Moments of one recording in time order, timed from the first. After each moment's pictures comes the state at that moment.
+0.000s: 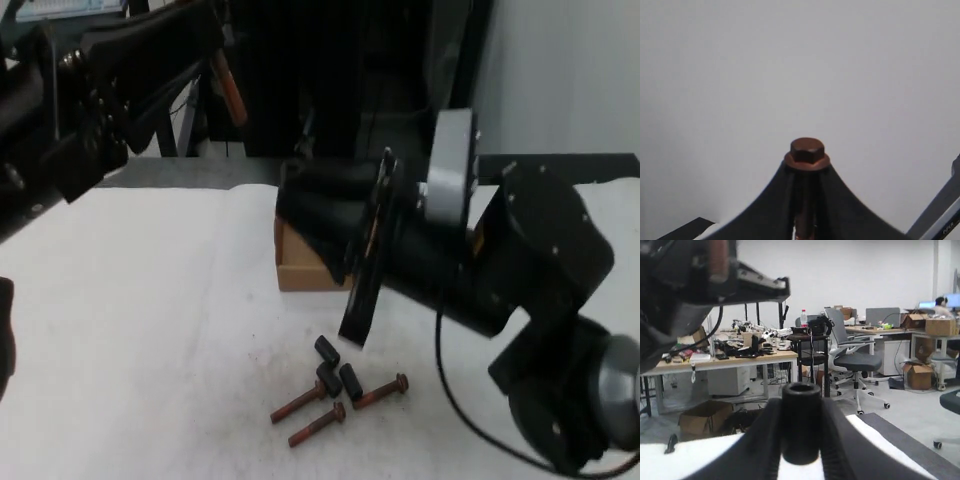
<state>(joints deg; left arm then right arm) -12.2 64.8 -29.9 -68.3 53.7 -45.3 37.8 90.0 -35.9 -63.9 -31.6 9.0</state>
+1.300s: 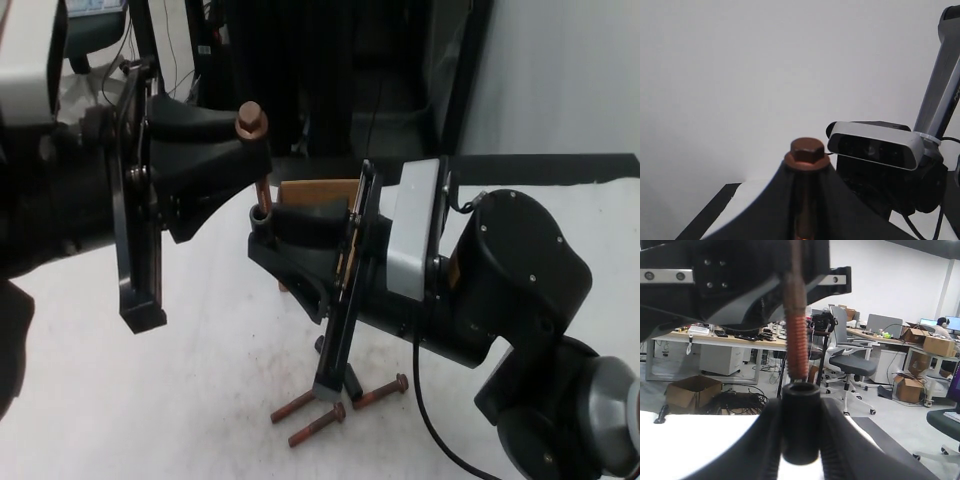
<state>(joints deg) -14.7 64.8 -29.9 -51.2 65.4 -9.0 42.1 90.0 -35.5 -61.7 -29.5 -3.8</state>
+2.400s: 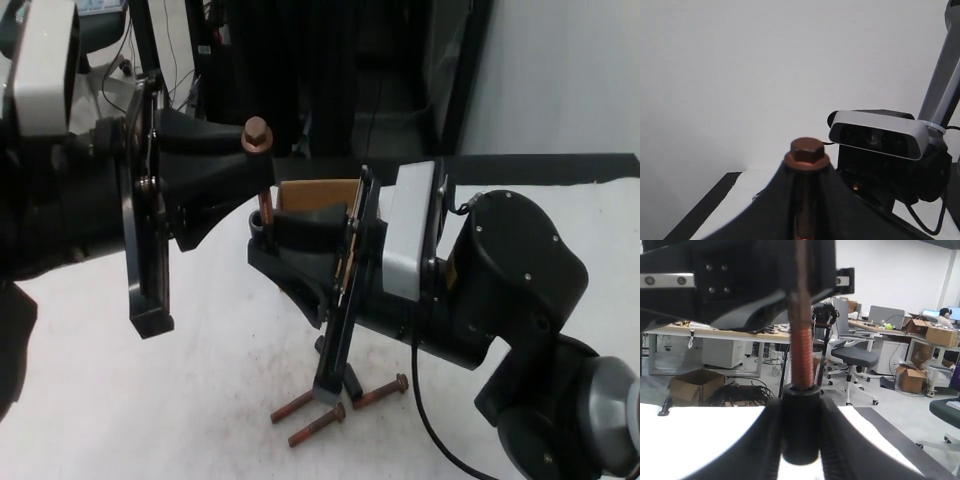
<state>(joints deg) -14.8 64.8 -29.9 -46.7 65.1 -5.5 42.1 90.0 -35.5 -59.6 -29.5 -3.8</state>
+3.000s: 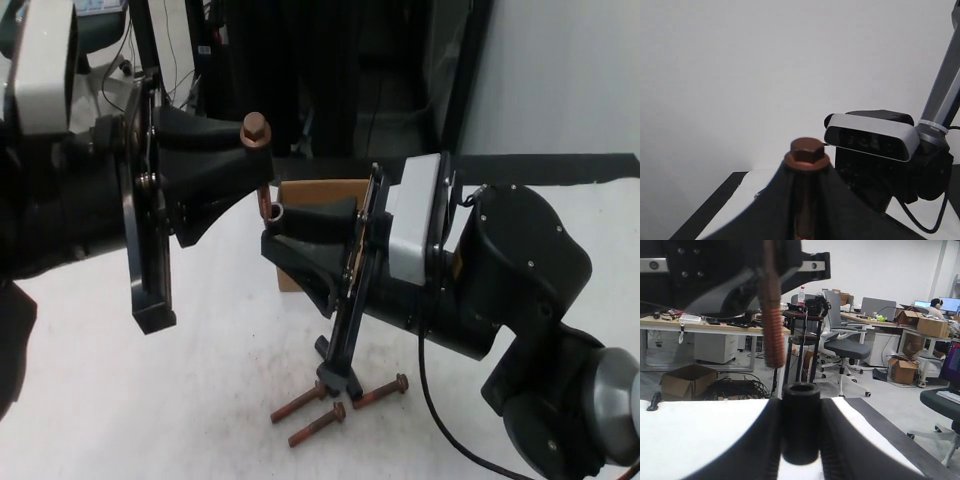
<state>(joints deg) -14.8 64.8 -29.9 -46.7 63.4 -5.2 40.0 90.0 -35.5 -58.3 -29.9 -3.7</state>
